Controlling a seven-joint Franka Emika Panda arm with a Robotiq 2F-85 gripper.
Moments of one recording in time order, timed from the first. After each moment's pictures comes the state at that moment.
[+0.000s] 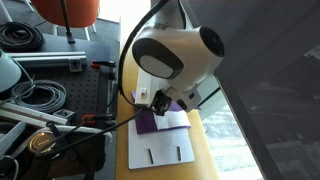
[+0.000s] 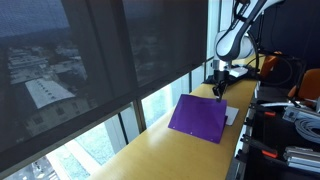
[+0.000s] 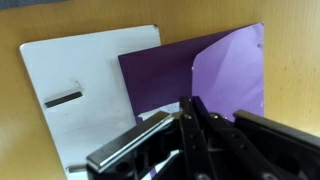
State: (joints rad) arm -0.22 0.42 0.04 -2.27 0.17 2.65 -0.24
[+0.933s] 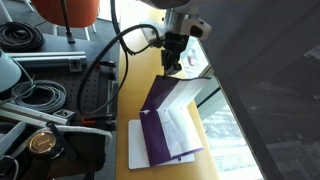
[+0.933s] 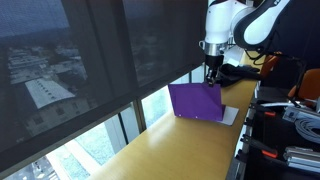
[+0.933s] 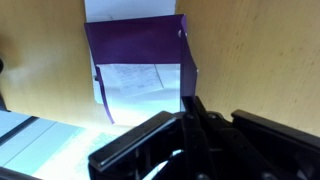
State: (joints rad) arm 0.11 0.16 -0.08 -2.36 -0.50 2.61 0.35
